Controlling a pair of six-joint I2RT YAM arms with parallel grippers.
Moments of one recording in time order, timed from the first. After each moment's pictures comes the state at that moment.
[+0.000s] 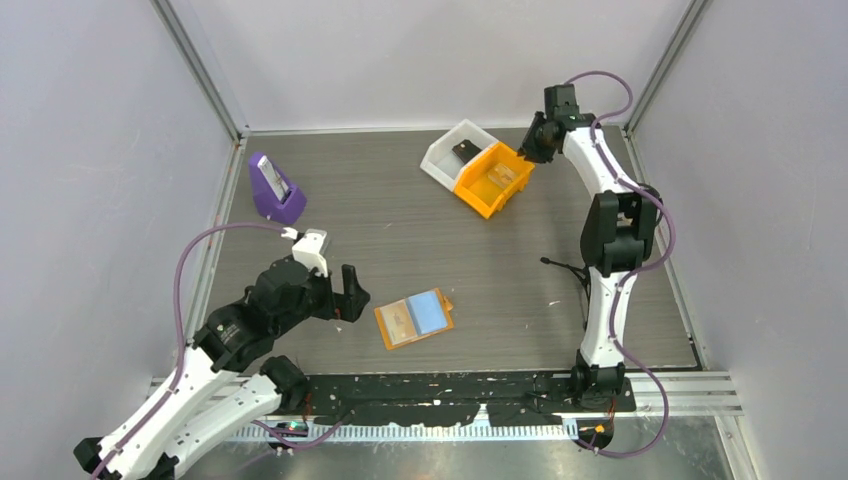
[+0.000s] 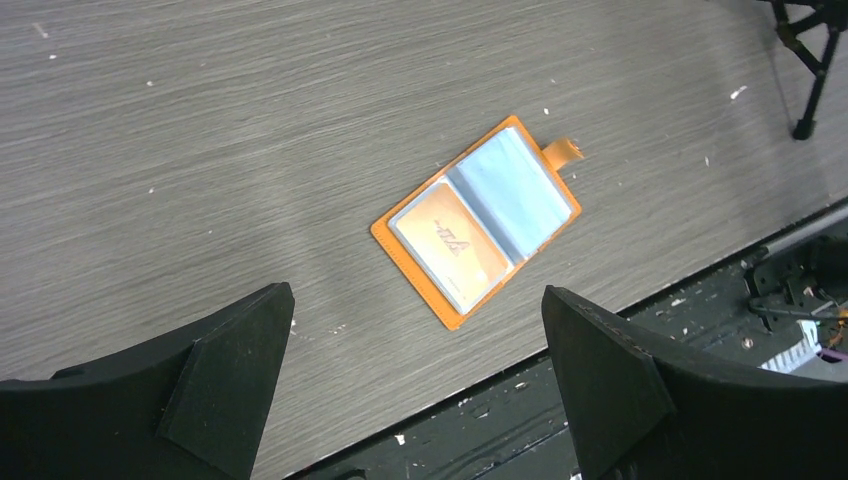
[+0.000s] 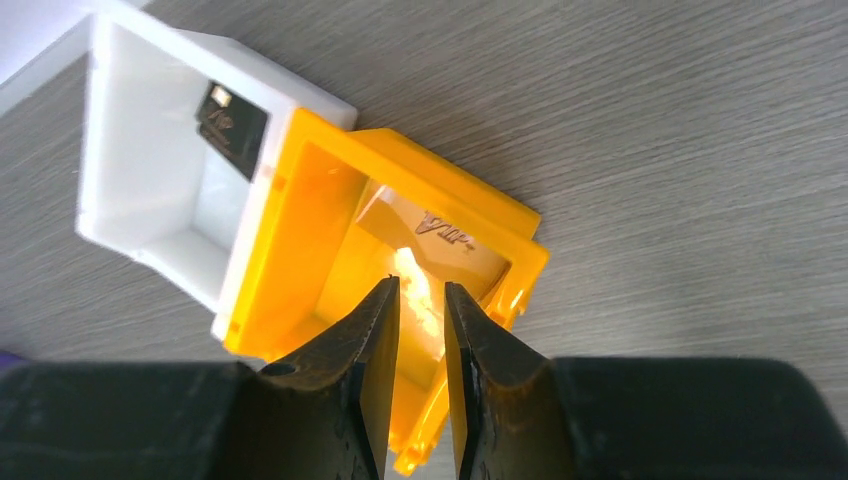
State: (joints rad) left arm -0.73 0.55 0.76 -0.79 -0.12 -0.44; right arm 0.09 2.20 1.99 -0.66 -0.05 0.55
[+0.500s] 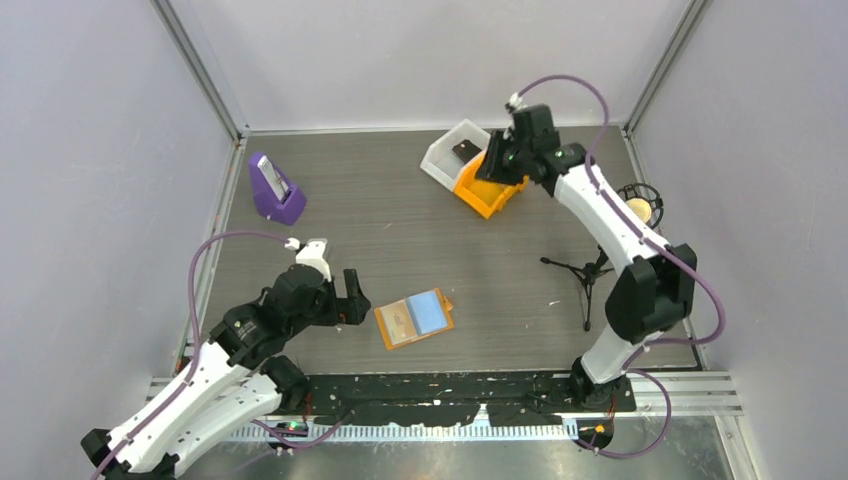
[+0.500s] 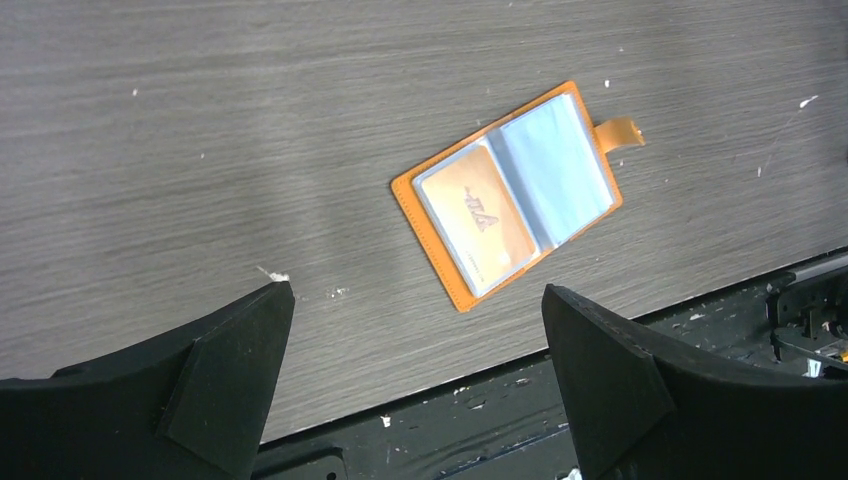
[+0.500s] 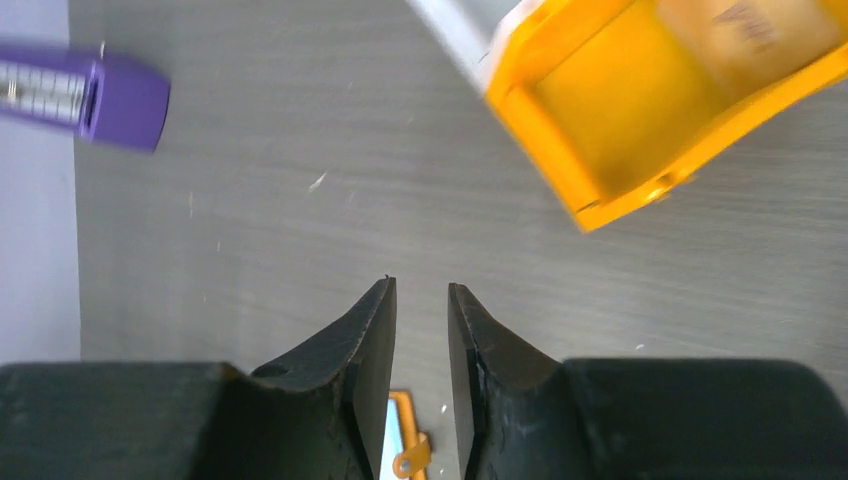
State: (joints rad) left arm -0.73 0.59 0.69 -0.81 -0.18 -0.61; right arm 0.31 1.71 1.63 -0.61 -0.14 0.47
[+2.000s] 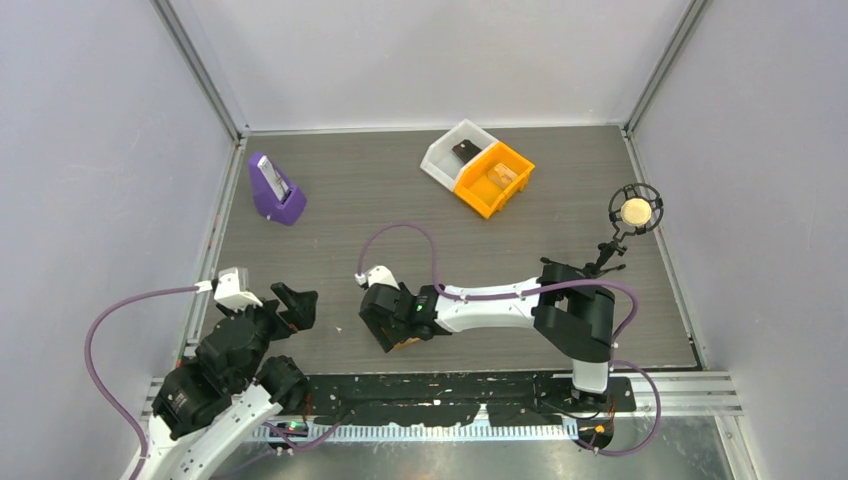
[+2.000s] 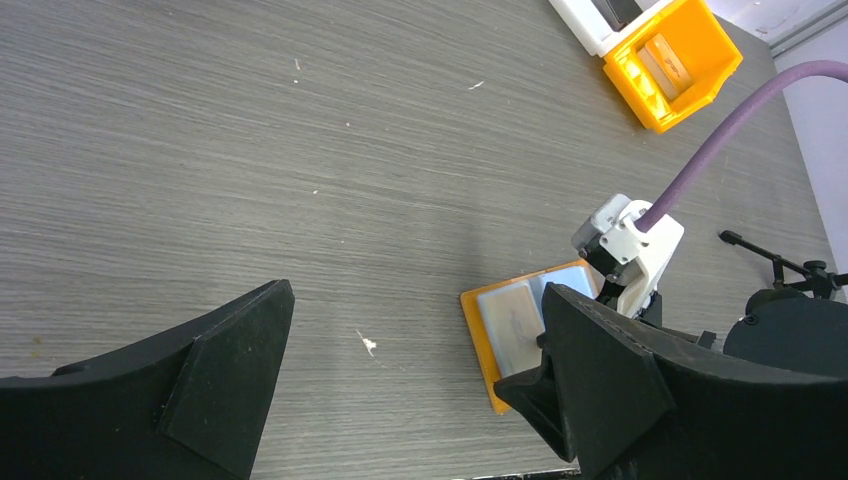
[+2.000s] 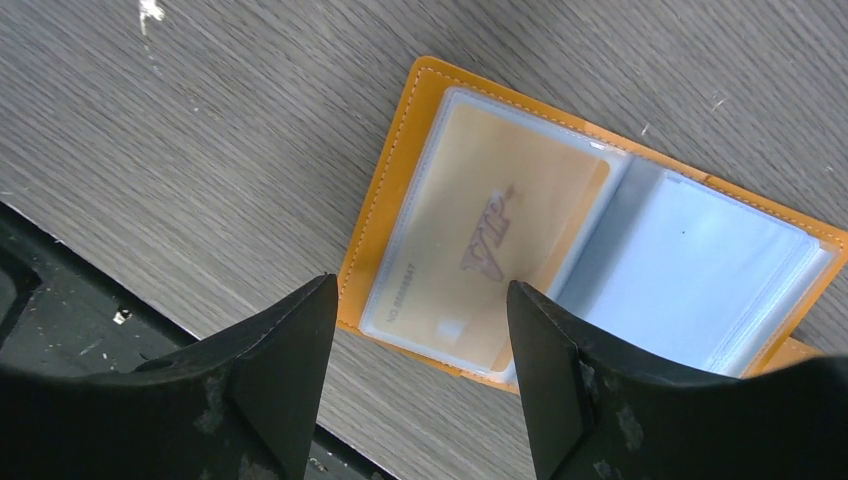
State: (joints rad) left arm -0.73 0.07 0.67 -0.97 -0.55 -0.68; right arm 1.28 1.86 1.21 -0.37 0.24 0.53
